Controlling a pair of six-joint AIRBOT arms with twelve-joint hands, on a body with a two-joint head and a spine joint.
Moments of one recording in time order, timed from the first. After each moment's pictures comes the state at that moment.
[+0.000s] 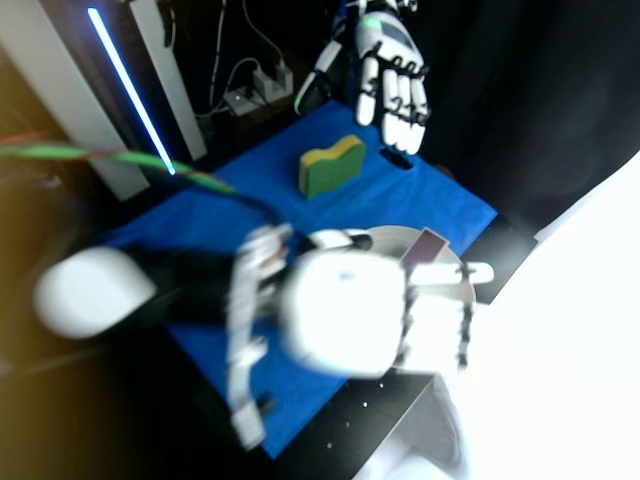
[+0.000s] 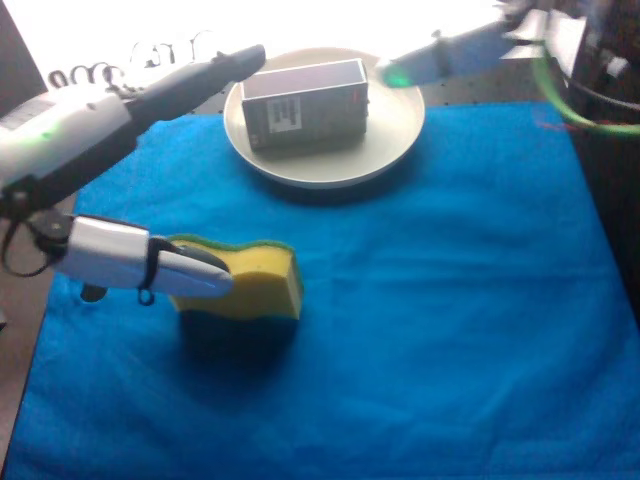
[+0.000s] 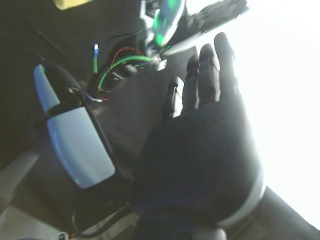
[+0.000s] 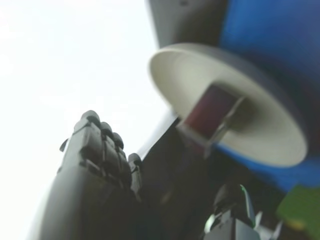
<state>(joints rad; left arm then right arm) 0.88 -0.86 1.02 0.03 -0.97 0.79 -0.49 -1.43 1.93 -0.67 0.64 0.09</state>
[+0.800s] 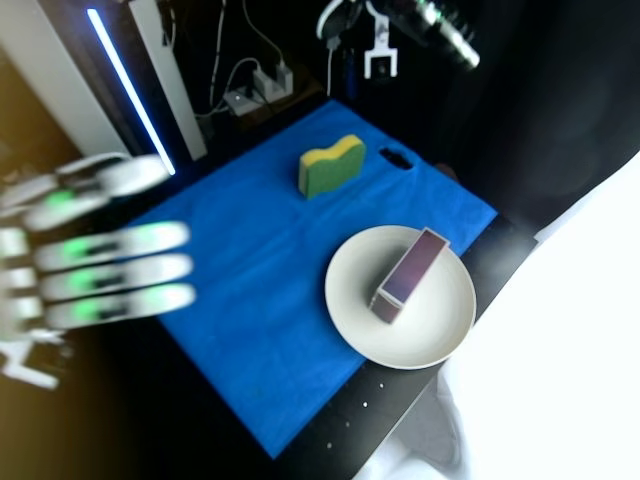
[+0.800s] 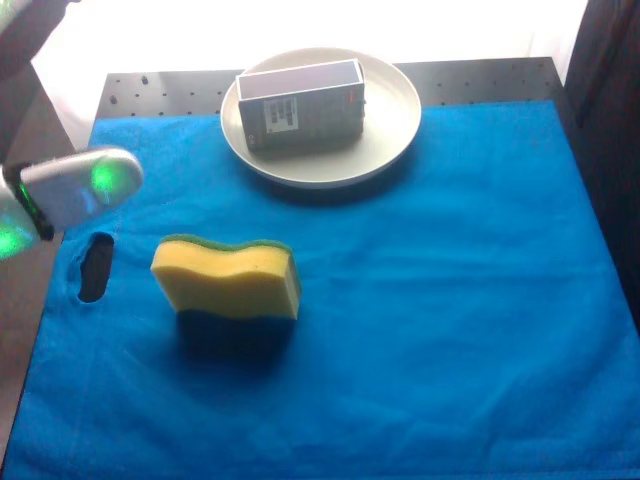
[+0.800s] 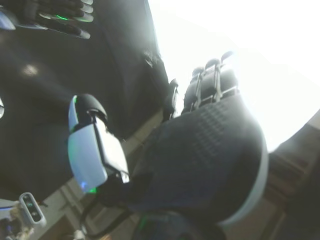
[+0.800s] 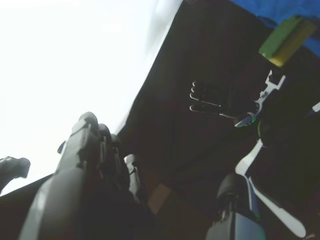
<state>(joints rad) 1.17 -0.83 0.94 -0.27 -1.48 0.74 -1.21 -1.04 1.32 0.13 1.62 -0.06</state>
